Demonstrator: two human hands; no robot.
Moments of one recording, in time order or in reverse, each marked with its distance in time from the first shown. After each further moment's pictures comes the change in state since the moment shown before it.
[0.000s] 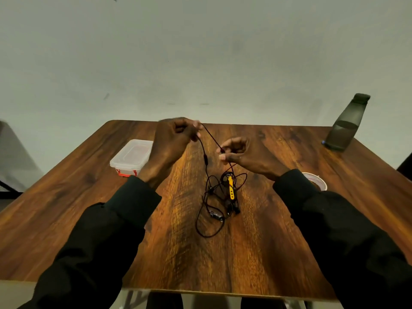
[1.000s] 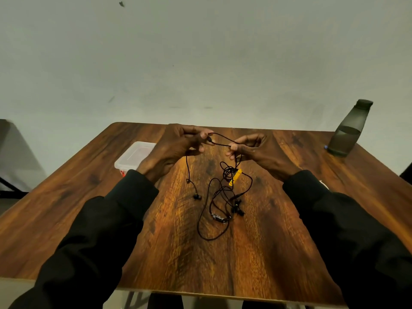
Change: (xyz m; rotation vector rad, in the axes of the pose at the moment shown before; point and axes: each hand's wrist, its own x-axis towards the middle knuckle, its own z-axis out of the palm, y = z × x) left_hand 0.017 -0.017 -0.013 -0.196 -0.285 -0.204; right_hand -0.001 -0.002 -0.016 0.237 0.063 -0.043
